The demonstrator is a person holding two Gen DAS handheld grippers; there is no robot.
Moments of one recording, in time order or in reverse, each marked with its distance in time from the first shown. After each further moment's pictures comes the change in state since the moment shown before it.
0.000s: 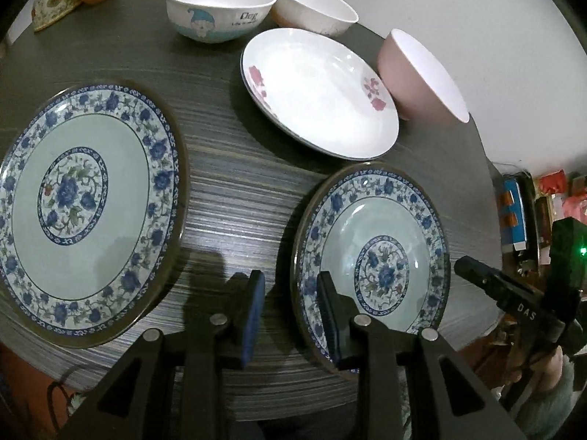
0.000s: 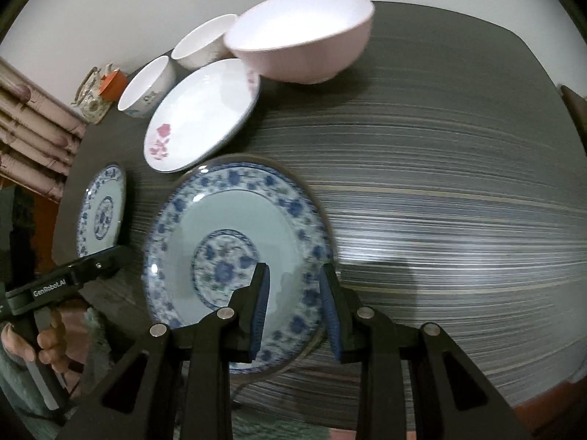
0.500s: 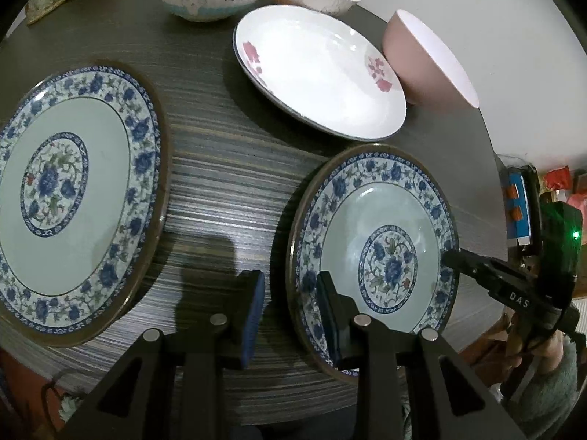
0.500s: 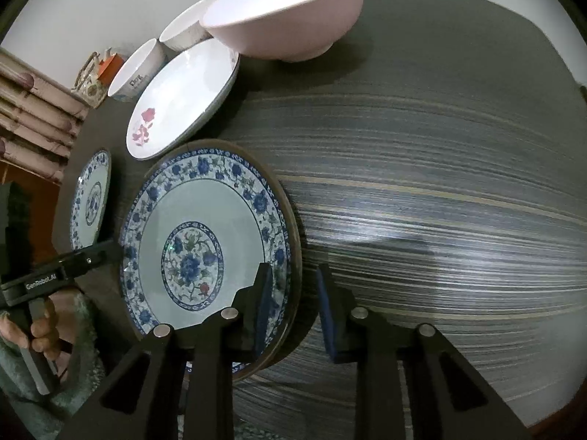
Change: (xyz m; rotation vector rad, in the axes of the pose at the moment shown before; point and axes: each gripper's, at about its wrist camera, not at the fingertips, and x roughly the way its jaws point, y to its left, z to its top) left arm 0.023 -0.005 -0.003 0.003 0.045 0.008; right arm 0.033 -0.016 0.008 -0.052 0.084 0.052
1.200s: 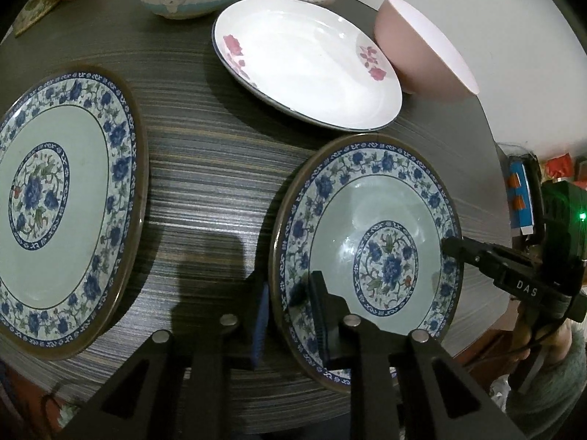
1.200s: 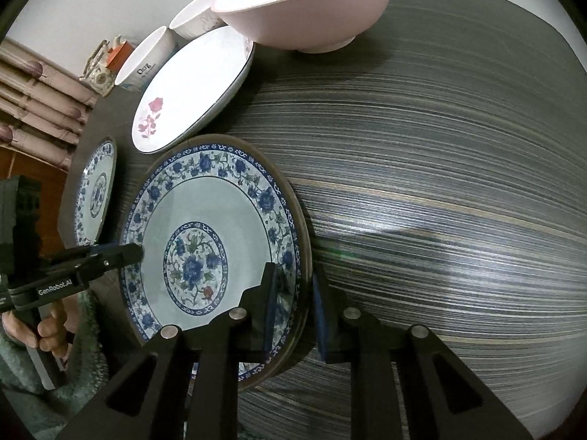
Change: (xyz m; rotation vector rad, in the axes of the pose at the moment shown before) left arm 0.011 -0.010 0.001 0.040 0.012 0.007; right arm 0.009 0.000 0.009 -0.025 0.022 0.038
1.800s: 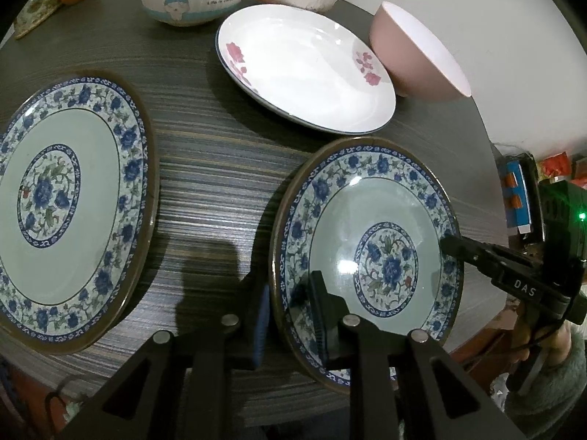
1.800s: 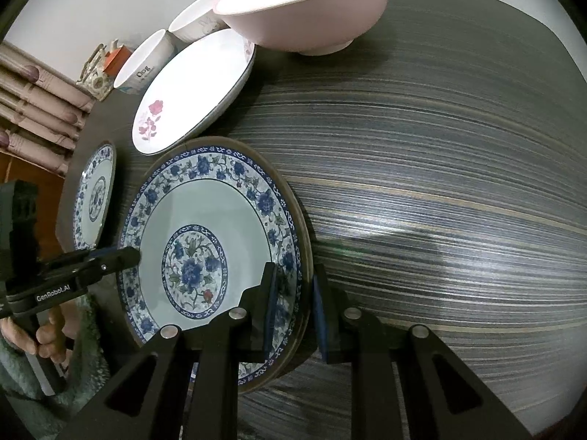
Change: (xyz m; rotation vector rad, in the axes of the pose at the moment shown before) left arm -0.011 0.003 -0.002 0.005 -0.016 -0.011; right arm -0.004 0.009 -0.004 0.016 -0.021 -0.028
